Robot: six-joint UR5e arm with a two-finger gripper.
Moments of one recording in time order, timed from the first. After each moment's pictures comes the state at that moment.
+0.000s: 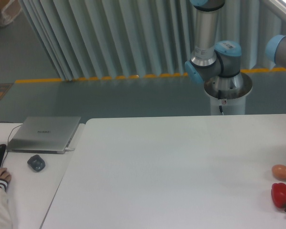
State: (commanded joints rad) arm 2.75 -1.78 -1.63 -1.26 1.64 1.93
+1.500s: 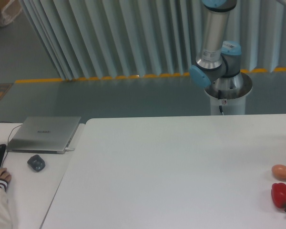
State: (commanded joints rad) arm 2.96 -1.88 -1.63 -1.17 1.78 1.94
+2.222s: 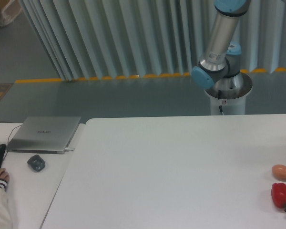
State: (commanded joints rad) arm 3.04 -1.93 -1.64 -1.16 1.58 1.89
